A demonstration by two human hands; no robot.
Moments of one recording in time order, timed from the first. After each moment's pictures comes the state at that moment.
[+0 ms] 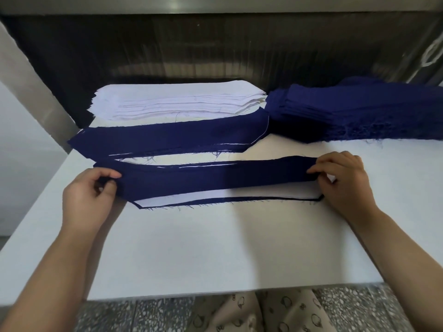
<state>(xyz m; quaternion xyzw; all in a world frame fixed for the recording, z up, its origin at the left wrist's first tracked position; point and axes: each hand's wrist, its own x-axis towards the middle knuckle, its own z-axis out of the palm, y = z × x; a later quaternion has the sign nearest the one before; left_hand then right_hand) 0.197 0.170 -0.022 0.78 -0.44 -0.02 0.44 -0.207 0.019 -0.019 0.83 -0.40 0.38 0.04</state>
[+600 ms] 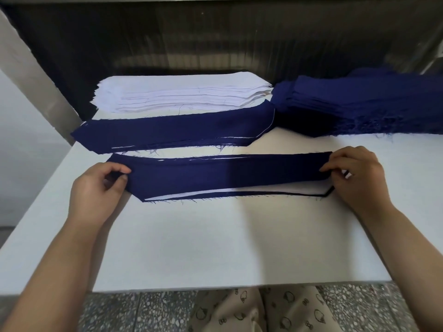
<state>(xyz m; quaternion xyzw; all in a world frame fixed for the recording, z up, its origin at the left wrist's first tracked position) 0.194 0.170 -0.022 0.79 -0.47 -0.03 0.39 -0.212 0.021 -0.018 0.82 -0.43 0.39 0.02</state>
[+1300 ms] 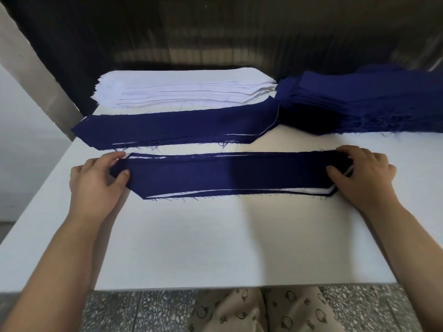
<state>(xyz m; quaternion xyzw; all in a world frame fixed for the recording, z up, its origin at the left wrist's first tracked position) 0.193 0.164 -0.015 0.82 -0.48 0.00 0.30 -0.213 0.015 -0.018 0.72 -0.66 0.21 -0.05</state>
